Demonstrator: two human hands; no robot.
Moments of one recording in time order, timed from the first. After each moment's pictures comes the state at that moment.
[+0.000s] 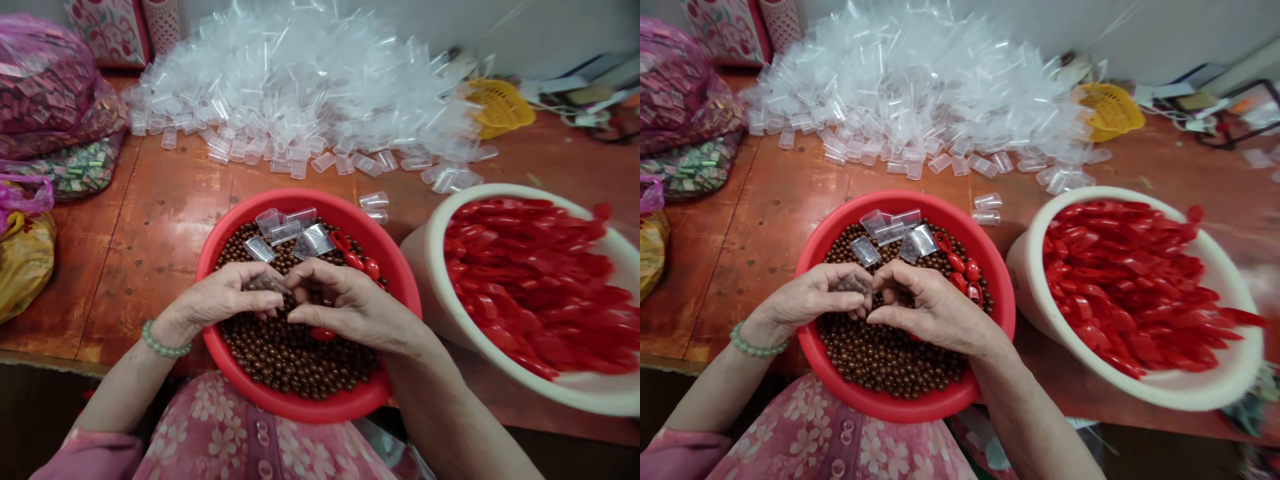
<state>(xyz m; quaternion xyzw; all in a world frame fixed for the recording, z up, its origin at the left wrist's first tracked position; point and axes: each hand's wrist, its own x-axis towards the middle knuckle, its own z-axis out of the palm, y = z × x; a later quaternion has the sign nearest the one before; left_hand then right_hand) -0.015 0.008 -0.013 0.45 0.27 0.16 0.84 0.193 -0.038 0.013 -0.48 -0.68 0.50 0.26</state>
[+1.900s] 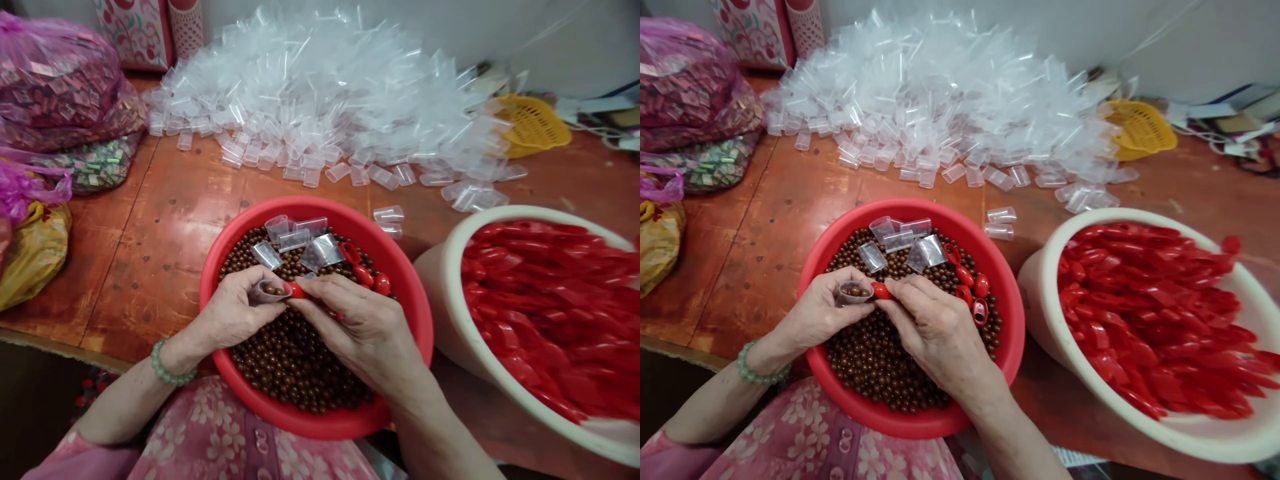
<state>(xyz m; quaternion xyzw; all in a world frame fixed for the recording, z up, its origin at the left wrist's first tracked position) 0.004 -0.019 -0.004 0.44 0.41 0.27 0.75 0.179 -0.058 0.011 -0.54 -0.76 0.23 0.30</state>
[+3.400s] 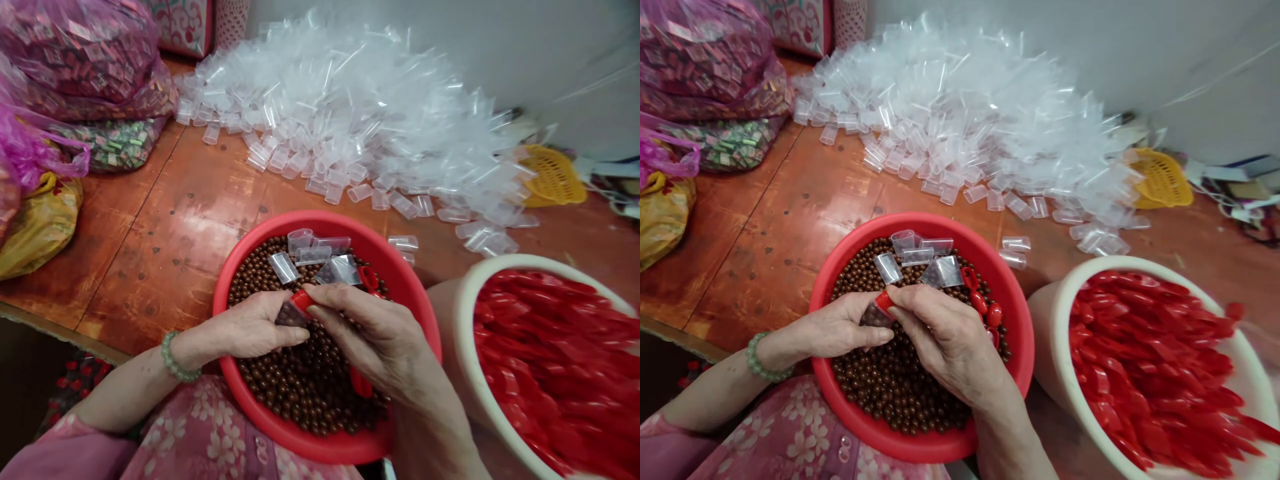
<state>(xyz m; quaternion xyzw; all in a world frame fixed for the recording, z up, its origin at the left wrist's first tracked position) 0.000 -0.018 -0.024 0.49 0.30 0.20 0.79 0.177 -0.036 0.011 -0.46 -0.79 0.26 0.31</state>
